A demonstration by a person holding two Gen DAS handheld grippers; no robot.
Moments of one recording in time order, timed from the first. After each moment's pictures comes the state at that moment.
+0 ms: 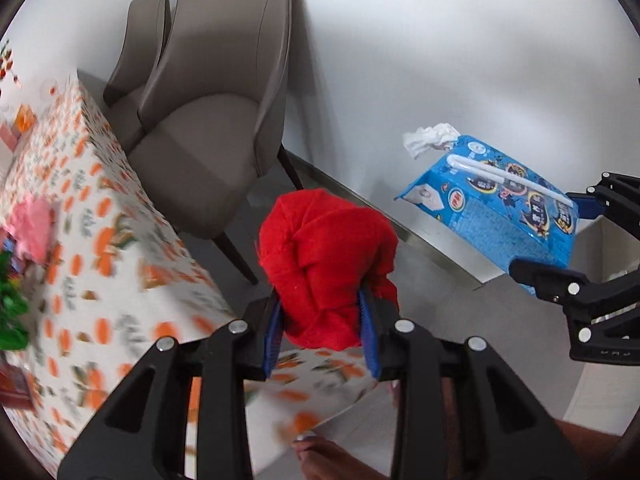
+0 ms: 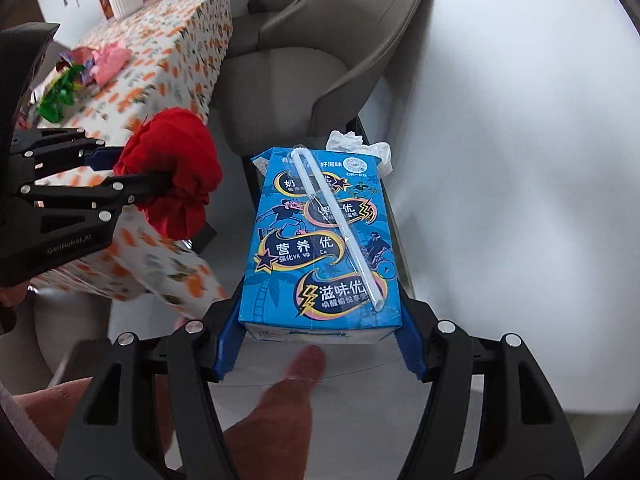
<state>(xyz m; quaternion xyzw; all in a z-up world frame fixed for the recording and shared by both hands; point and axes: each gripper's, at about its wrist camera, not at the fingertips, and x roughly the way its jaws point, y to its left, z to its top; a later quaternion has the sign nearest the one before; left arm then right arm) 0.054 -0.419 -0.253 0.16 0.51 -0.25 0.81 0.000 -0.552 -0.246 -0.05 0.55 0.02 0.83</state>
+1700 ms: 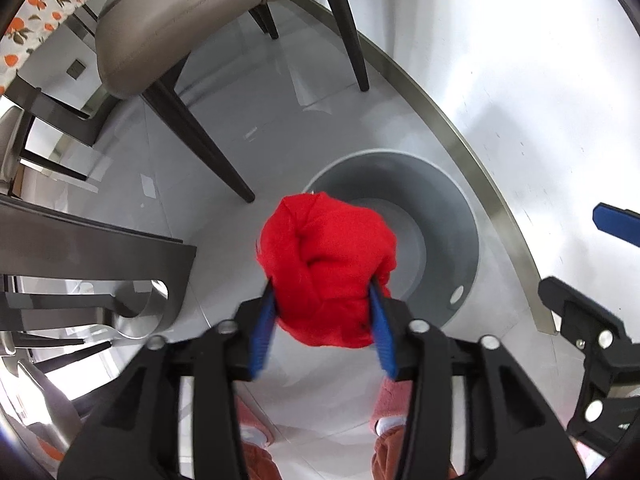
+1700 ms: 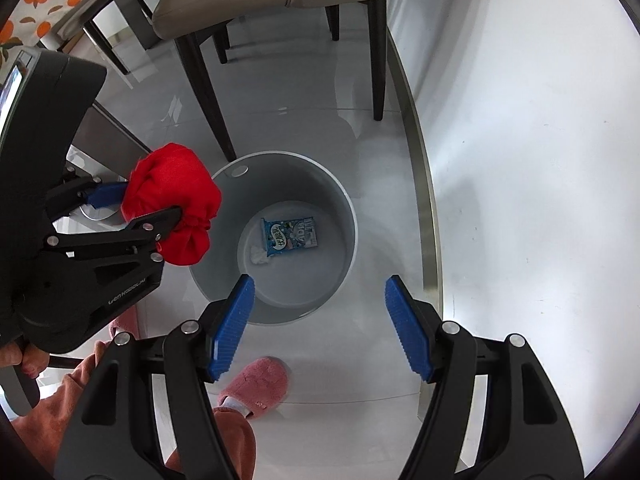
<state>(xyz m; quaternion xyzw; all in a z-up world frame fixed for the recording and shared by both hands) 0.128 -0.498 -0.587 0.12 0.63 -0.06 0.77 0.104 -0.614 -0.557 -0.08 0.61 0.09 0.78</state>
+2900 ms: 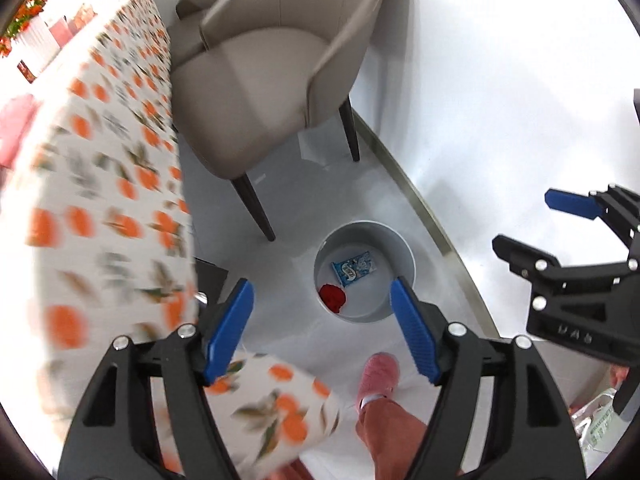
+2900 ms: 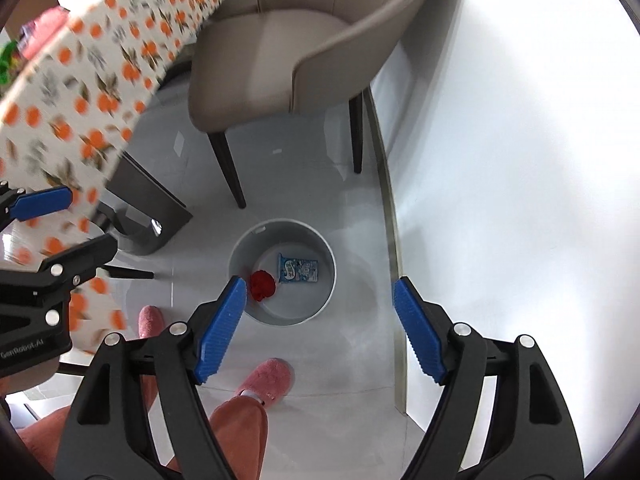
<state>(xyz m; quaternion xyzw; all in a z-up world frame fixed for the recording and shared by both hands) 0.098 -0.456 -0.325 0.08 0.58 -0.09 0.81 0.099 -0.606 -0.342 -0.08 0.58 0.07 0.81</state>
